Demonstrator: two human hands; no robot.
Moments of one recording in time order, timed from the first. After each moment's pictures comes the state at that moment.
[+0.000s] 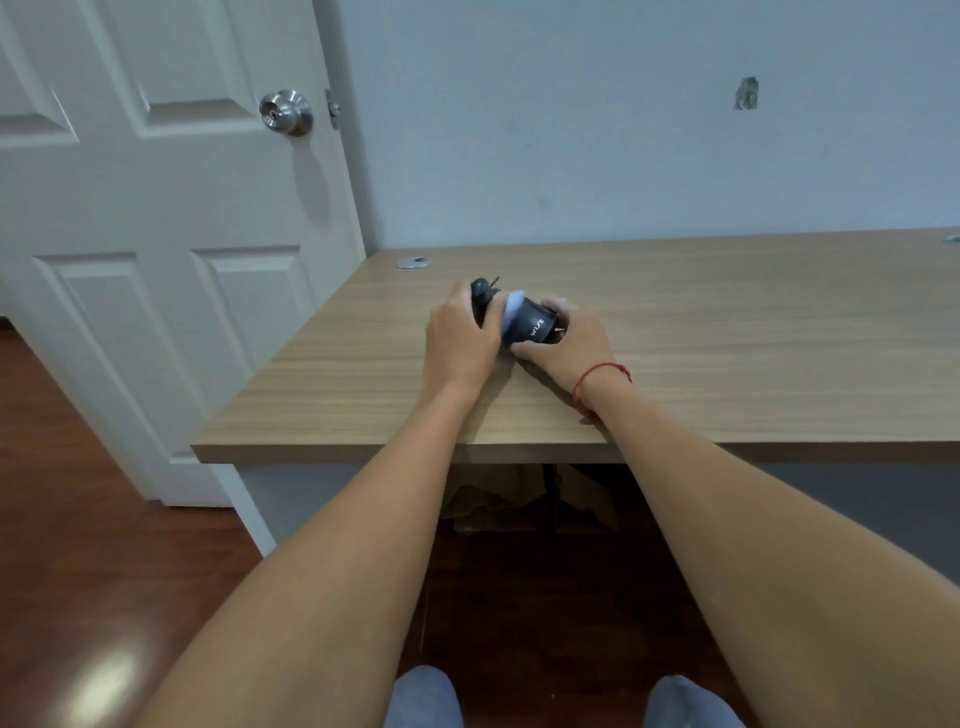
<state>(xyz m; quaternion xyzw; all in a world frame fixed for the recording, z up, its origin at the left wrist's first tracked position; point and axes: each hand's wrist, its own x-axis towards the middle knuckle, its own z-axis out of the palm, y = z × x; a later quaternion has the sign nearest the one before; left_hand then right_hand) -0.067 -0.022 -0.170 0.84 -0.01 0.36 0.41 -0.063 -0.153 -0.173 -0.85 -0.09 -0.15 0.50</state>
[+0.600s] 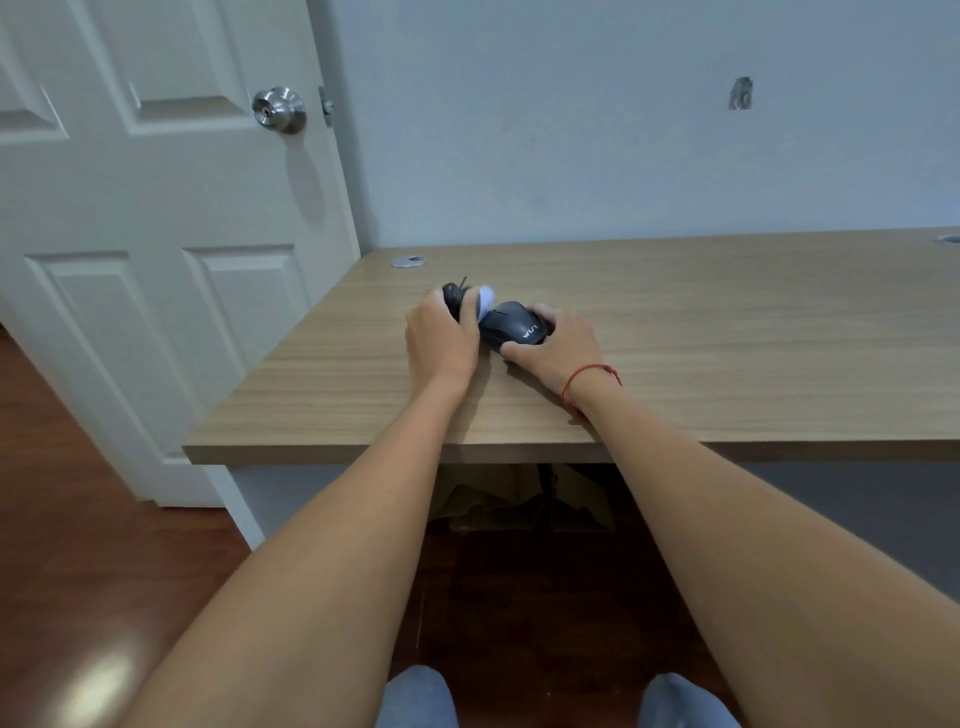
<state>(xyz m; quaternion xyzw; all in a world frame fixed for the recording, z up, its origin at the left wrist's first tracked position) -0.068 -0.018 -0.165 0.82 0.07 0.37 0.42 -0.062 -0.147 -0.173 -0.87 -0.09 -0.12 0.47</state>
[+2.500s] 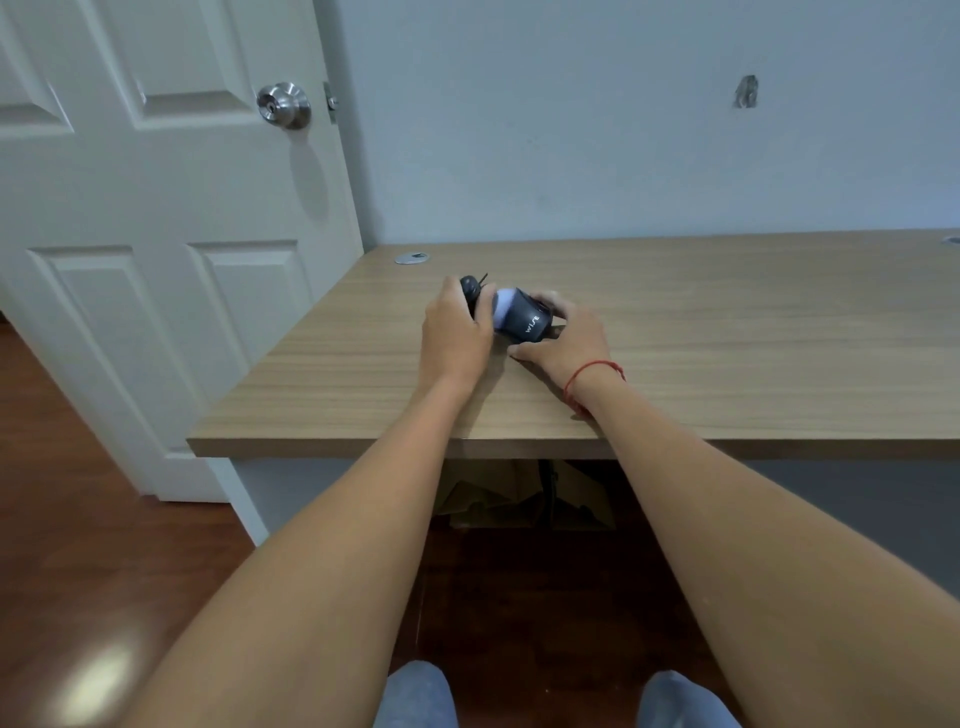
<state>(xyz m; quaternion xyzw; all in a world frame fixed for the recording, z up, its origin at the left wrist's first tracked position) -0.066 -0.022 -0.169 0.83 0.00 0.36 0.43 -0.064 -0.151 -0.174 -0.84 -0.10 -0.14 0.52</state>
